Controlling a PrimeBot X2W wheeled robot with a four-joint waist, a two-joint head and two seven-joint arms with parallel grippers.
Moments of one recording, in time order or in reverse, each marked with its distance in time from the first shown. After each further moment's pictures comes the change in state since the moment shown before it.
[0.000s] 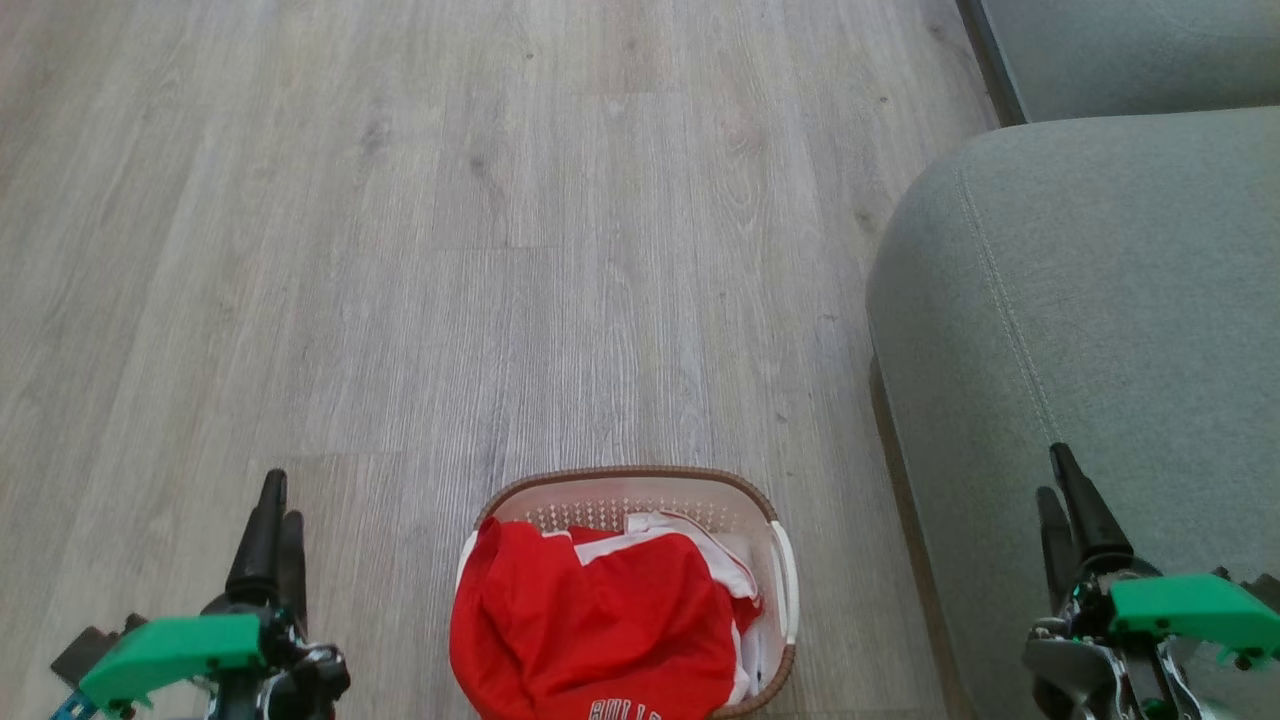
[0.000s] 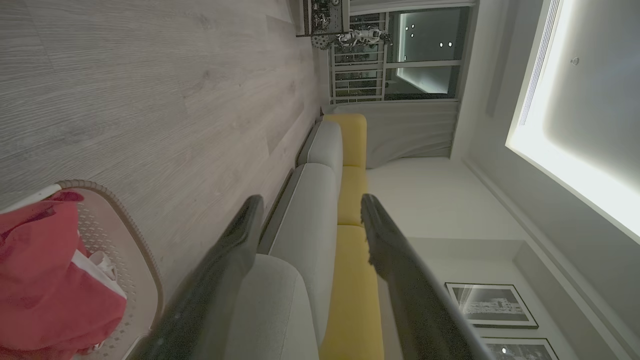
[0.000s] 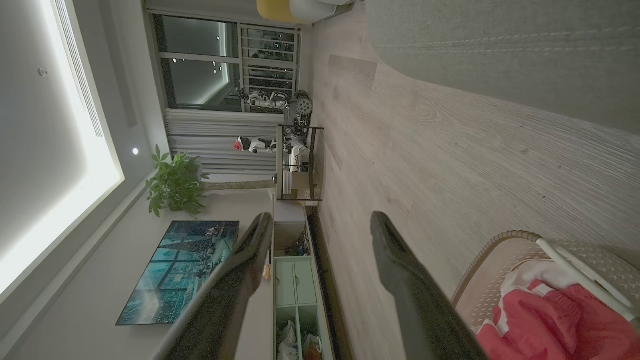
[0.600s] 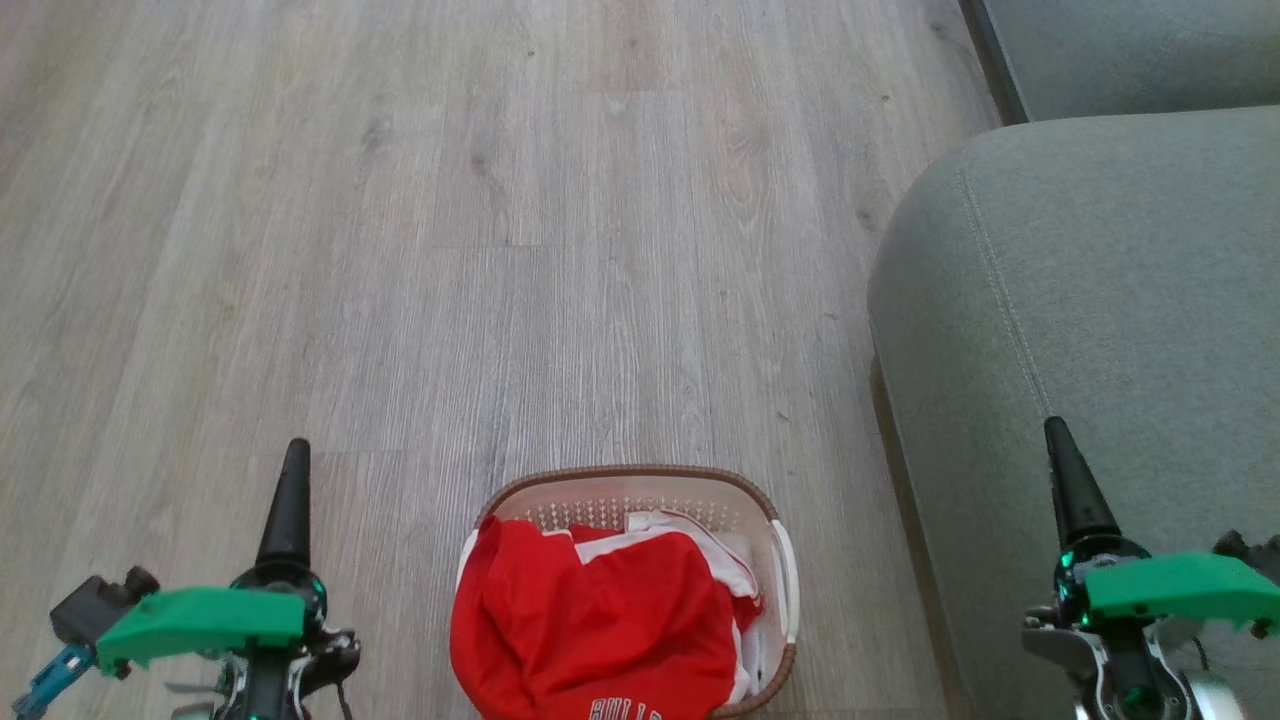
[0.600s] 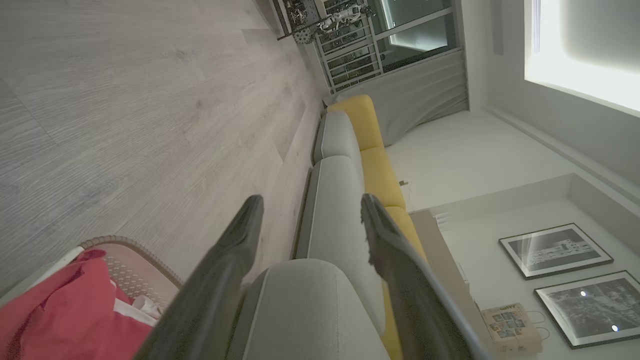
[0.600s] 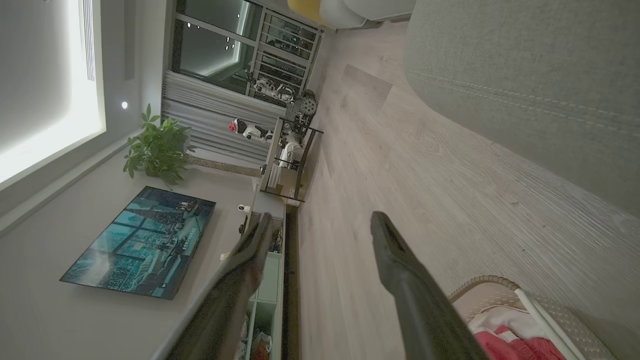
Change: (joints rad) left arm -0.017 0.002 -0.031 -0.046 0.267 0.000 -0.045; right arm -0.002 0.000 0.015 -0.065 -0.223 0.000 -0.049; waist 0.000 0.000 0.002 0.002
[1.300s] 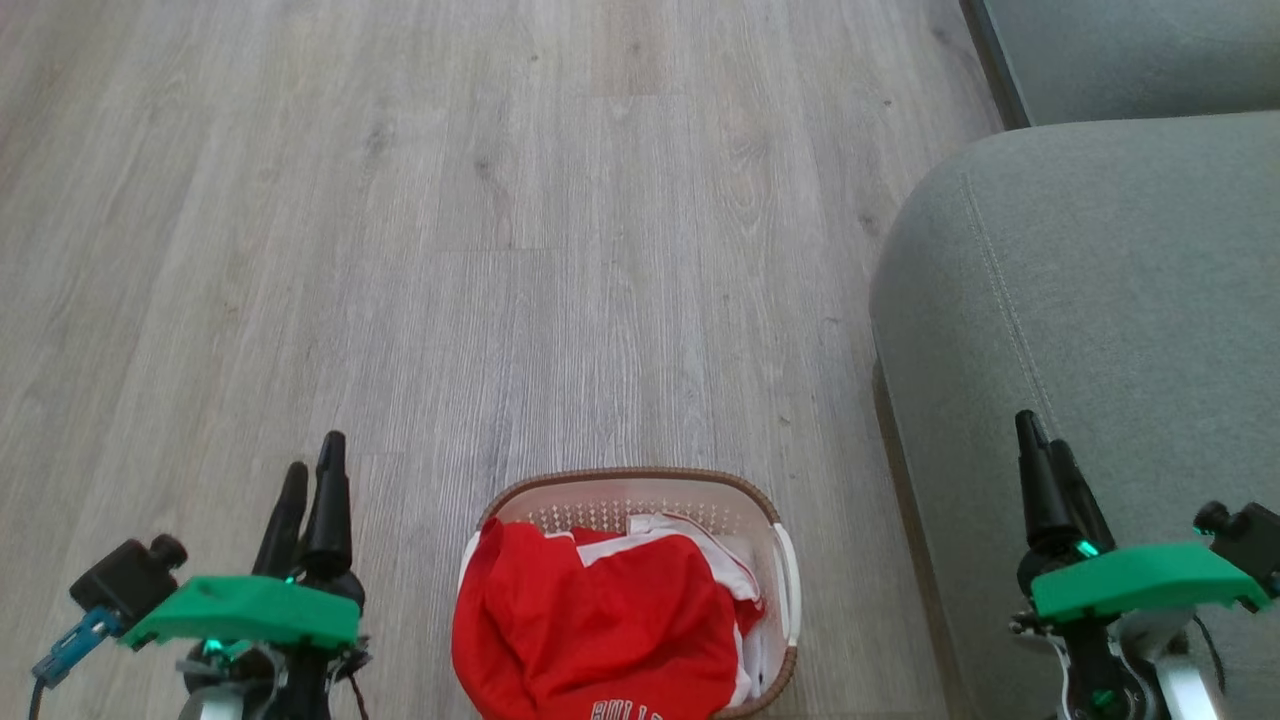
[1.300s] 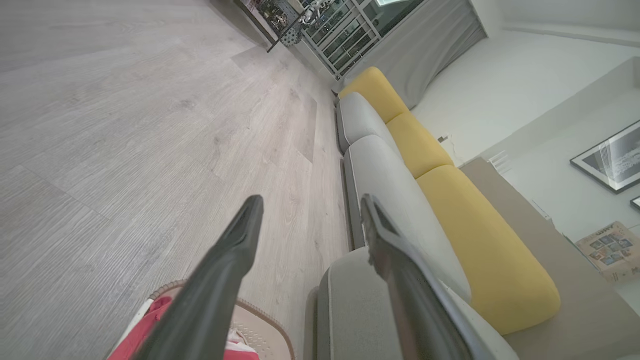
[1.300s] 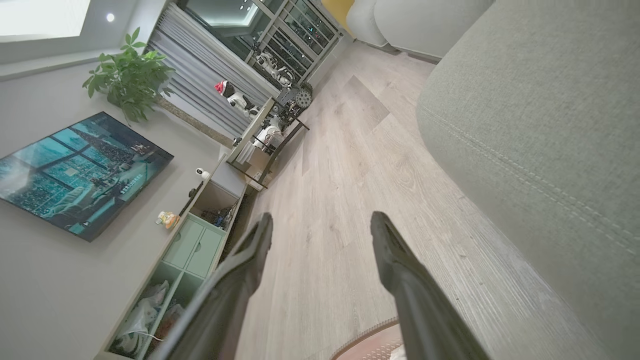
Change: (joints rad) left arm 0.000 0.005 -0.036 -0.025 0.405 0.010 -0.061; right arm -0.005 0.000 0.031 -0.018 -0.396 0.000 -0.063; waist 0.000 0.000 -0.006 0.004
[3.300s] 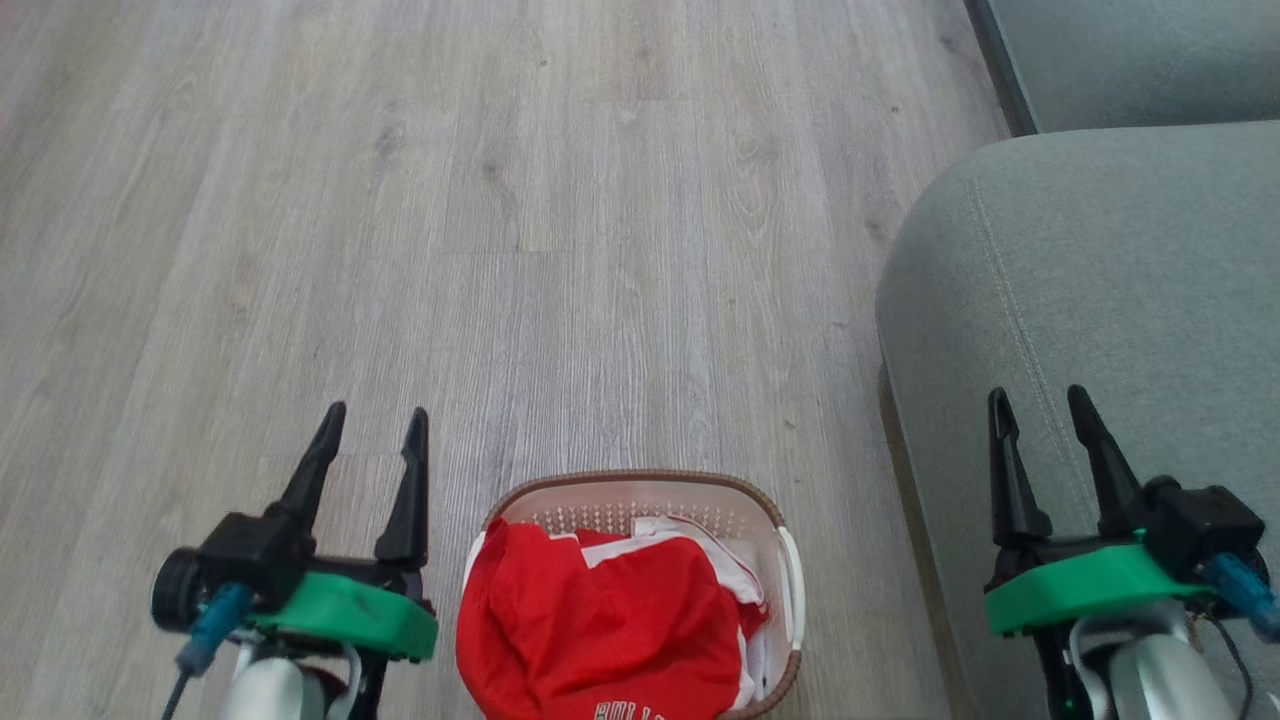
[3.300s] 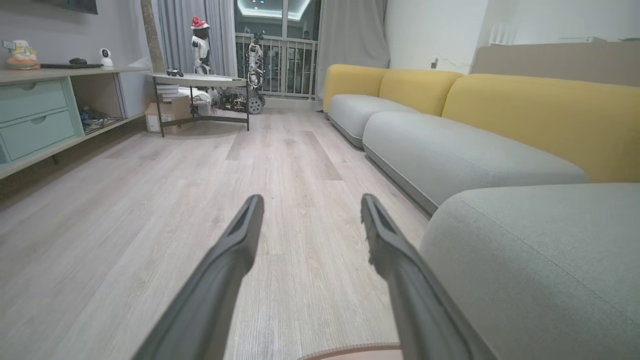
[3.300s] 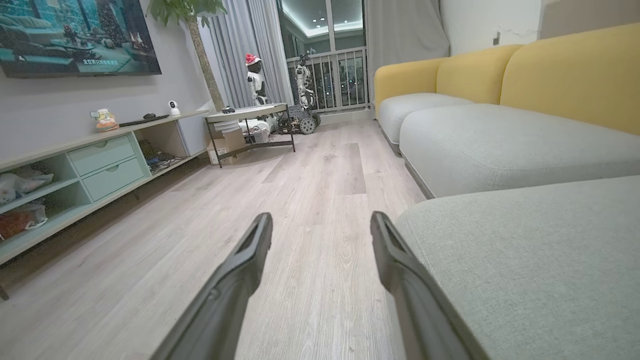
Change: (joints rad) left arm -0.004 0.004 -0.075 -0.075 0.732 0.001 -0.174; right arm 0.000 0.000 0.012 -0.059 -0.708 0.000 -0.175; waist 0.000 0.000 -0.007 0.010
